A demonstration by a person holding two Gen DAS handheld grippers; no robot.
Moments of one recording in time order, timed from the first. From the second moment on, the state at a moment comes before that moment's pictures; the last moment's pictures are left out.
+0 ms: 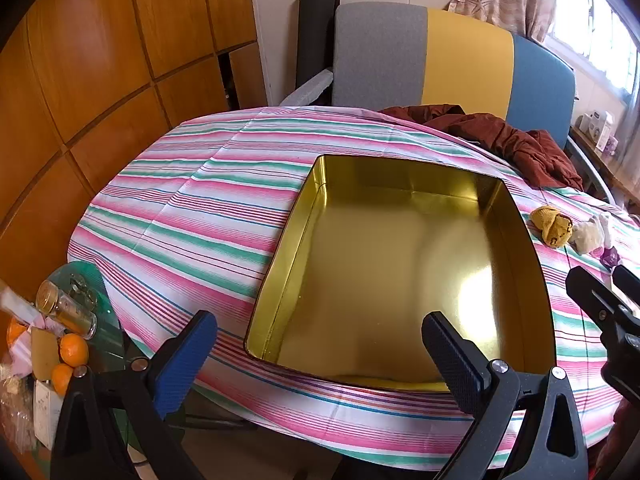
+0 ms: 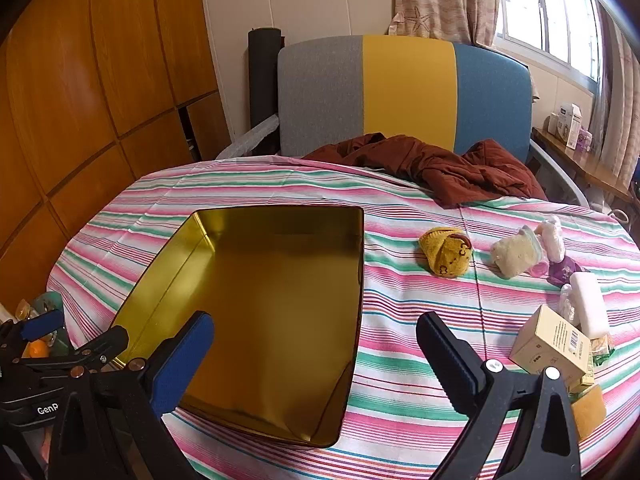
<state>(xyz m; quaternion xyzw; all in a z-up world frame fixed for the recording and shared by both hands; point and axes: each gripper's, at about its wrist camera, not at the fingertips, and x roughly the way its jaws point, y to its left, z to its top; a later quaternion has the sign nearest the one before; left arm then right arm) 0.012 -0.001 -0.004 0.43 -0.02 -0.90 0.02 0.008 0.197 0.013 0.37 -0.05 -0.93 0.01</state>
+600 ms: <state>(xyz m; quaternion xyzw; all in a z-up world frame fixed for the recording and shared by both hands) 0.016 0.027 -0.003 0.43 -0.02 -0.90 0.00 0.021 0.220 0.021 0.36 -0.04 -0.93 0.01</state>
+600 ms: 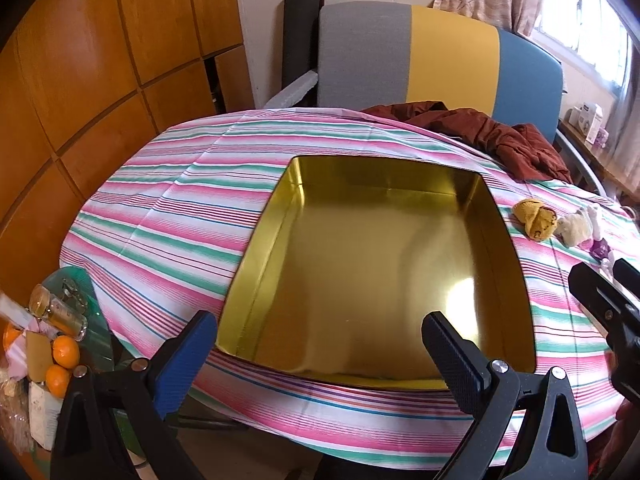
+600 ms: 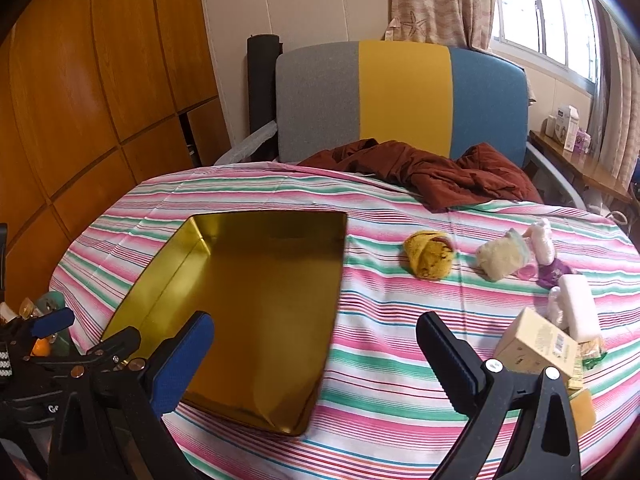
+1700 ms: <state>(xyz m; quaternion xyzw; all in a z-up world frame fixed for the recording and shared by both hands) 0.044 0.240 -0.012 0.46 -0.05 -0.81 -0.37 0.126 0.479 -0.071 0.44 -0.10 -0.88 -0.16</state>
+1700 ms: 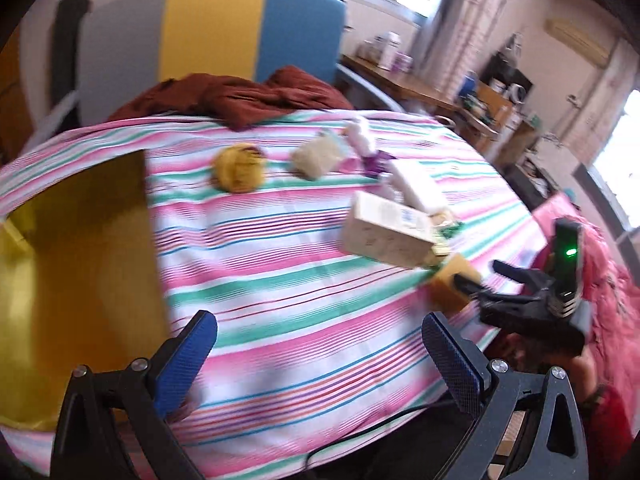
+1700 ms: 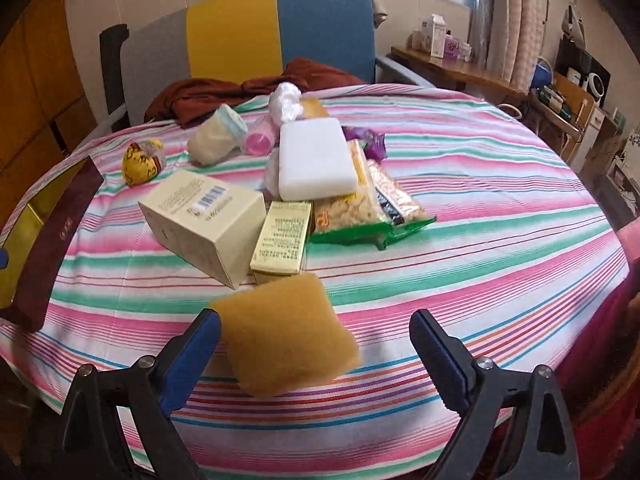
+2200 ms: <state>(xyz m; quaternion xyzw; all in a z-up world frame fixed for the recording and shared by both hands) 0.013 0.344 -0.040 0.48 -0.08 -0.77 -0.42 0.138 0.476 -0.079 0.42 -0.10 -0.89 -0.12</state>
